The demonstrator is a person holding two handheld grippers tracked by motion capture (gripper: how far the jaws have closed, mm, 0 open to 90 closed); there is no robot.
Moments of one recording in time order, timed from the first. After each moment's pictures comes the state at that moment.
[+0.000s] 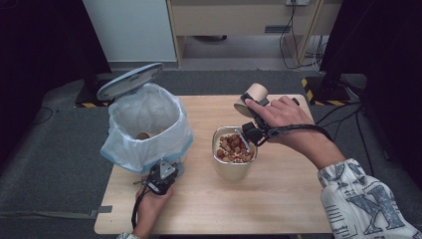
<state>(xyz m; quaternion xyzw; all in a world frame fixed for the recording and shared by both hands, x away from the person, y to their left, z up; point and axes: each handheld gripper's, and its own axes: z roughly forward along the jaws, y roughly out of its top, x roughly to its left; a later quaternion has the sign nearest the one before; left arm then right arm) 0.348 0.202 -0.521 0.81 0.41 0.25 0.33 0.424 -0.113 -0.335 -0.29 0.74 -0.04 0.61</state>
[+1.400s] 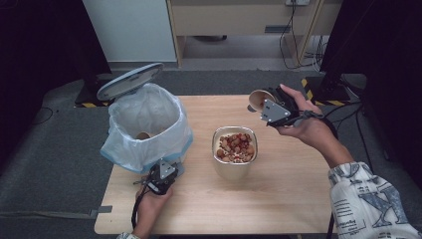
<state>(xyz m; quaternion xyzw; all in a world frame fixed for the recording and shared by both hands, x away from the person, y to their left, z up) 0.348 0.202 -0.521 0.81 0.41 0.25 0.33 0.455 -0.179 -0.321 -0.03 0.83 0.24 0.50</state>
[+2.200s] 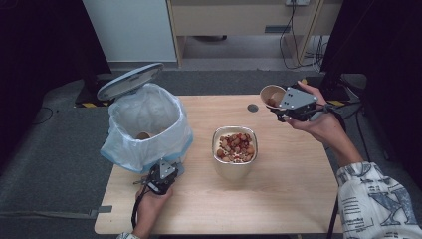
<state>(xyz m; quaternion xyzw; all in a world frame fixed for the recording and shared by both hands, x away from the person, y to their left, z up) 0.348 0.202 -0.521 0.81 0.41 0.25 0.33 0.467 -0.220 -0.314 0.07 0.83 0.36 0.42</state>
